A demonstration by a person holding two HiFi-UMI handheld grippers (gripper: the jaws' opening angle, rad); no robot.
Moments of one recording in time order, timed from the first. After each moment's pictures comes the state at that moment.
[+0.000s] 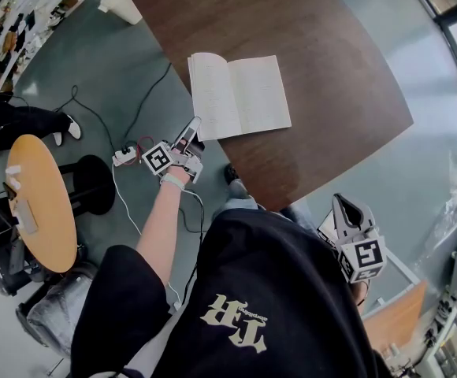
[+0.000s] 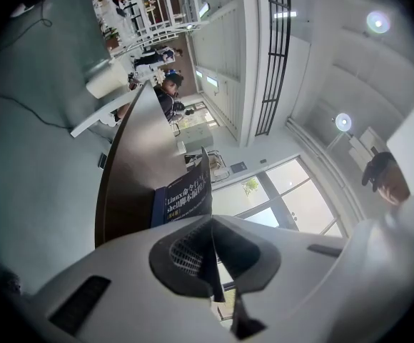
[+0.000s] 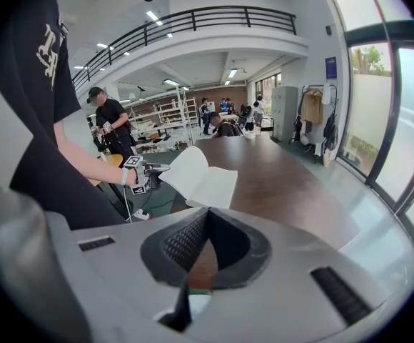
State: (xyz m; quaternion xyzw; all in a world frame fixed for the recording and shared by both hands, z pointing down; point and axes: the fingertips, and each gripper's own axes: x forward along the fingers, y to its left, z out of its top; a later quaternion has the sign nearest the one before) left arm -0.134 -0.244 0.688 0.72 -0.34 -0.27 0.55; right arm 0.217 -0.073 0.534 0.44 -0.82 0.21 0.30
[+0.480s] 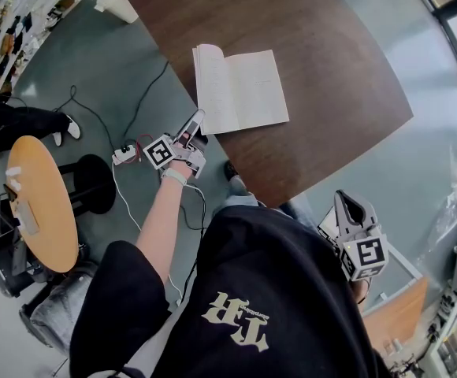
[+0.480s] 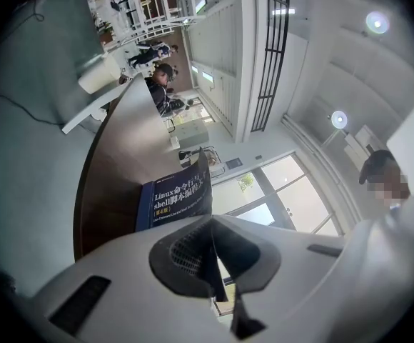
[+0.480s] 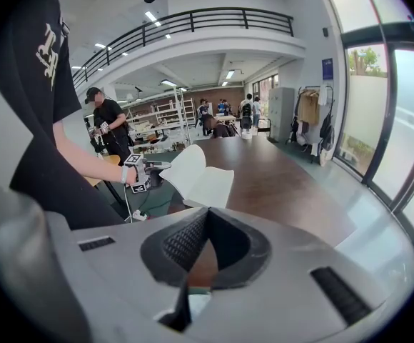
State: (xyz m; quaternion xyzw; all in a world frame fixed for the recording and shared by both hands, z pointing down) left arm -0.111 -0.251 0.674 0.73 -0.32 -0.26 0.54; right arm 0.226 -0.066 0.536 0.45 -0.82 0.21 0.29
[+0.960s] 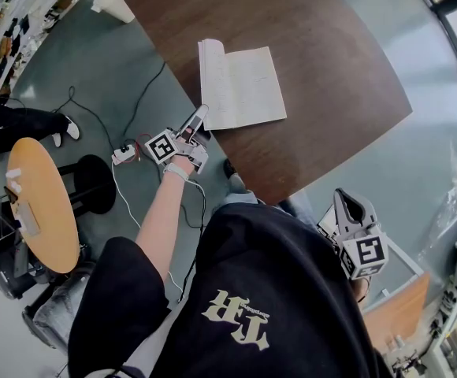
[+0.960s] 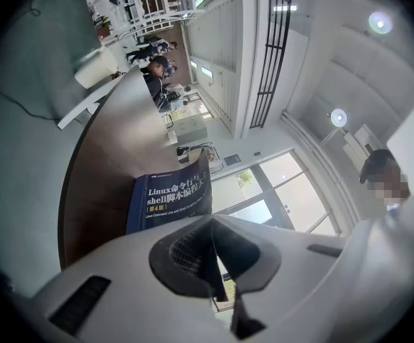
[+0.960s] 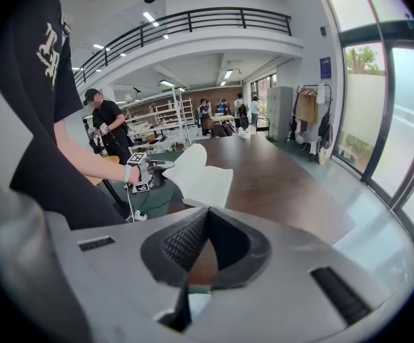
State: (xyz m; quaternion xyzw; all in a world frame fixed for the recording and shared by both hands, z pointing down) left arm -0.088 -0.259 0.671 0.74 -0.31 -0.25 0.55; right arm 0.233 -0.061 0.538 0.45 -0.82 0.21 0.29
